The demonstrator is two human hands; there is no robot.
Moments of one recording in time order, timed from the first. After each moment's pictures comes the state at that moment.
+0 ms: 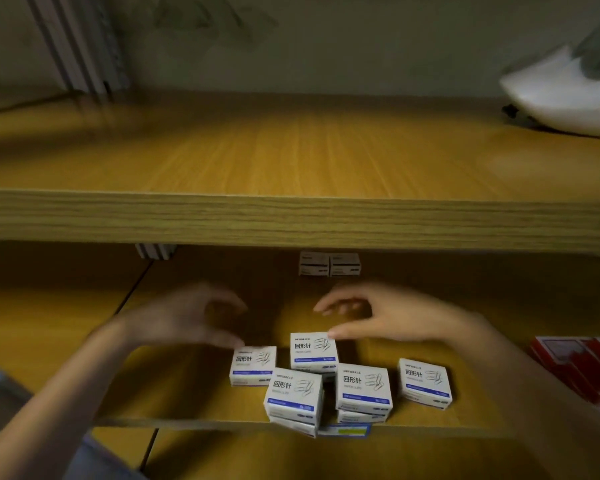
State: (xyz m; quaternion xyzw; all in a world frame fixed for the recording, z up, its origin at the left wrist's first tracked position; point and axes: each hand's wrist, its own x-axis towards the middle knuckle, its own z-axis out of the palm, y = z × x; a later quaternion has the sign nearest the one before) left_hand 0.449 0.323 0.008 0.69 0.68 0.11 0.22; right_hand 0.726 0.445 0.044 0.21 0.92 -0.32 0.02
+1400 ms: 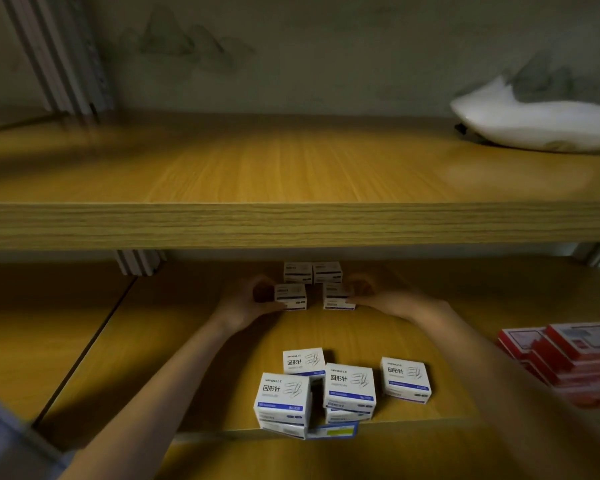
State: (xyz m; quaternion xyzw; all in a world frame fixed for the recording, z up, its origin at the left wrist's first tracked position) left_hand 0.500 0.404 -0.032 0.59 0.71 0.32 0.21; right_hand 0.743 0.506 -0.004 0.41 0.88 -0.23 -0.08
